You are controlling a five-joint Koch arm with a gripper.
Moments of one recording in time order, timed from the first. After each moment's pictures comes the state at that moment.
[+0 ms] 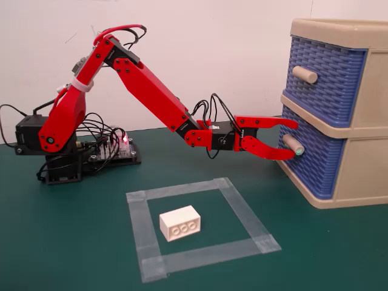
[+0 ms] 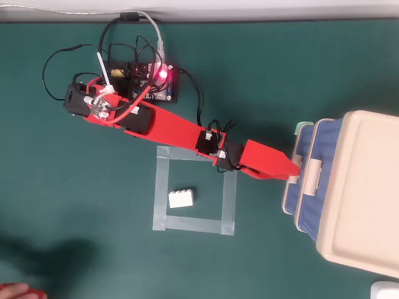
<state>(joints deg) -80.2 54.8 95.0 -40.7 163.6</state>
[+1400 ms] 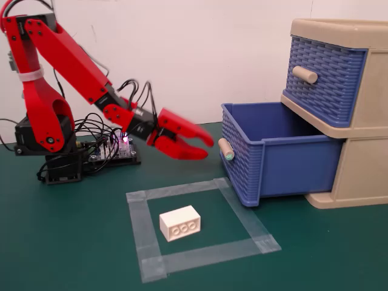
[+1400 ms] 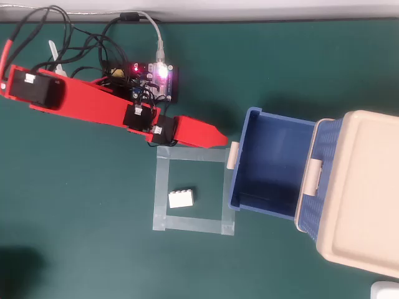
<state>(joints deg) -78.8 97.5 145.0 -20.1 176.1</state>
